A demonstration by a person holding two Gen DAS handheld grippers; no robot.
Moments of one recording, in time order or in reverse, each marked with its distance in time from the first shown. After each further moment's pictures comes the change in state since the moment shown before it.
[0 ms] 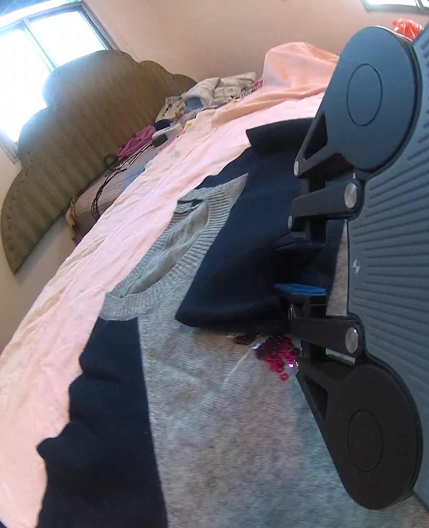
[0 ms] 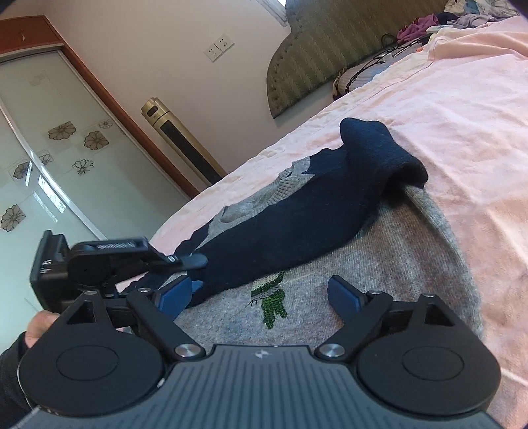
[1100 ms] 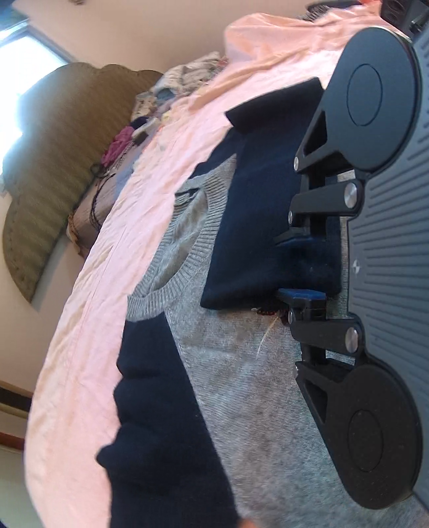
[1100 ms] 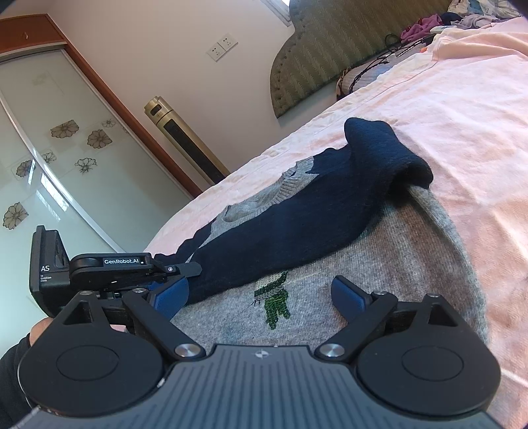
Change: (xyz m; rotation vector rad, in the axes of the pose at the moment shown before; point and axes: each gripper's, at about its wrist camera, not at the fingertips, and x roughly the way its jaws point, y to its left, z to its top) left arm -0.023 0.007 0.004 0.174 -0.031 0.046; right arm 0.002 0.001 -0.001 -0.009 0.004 0.006
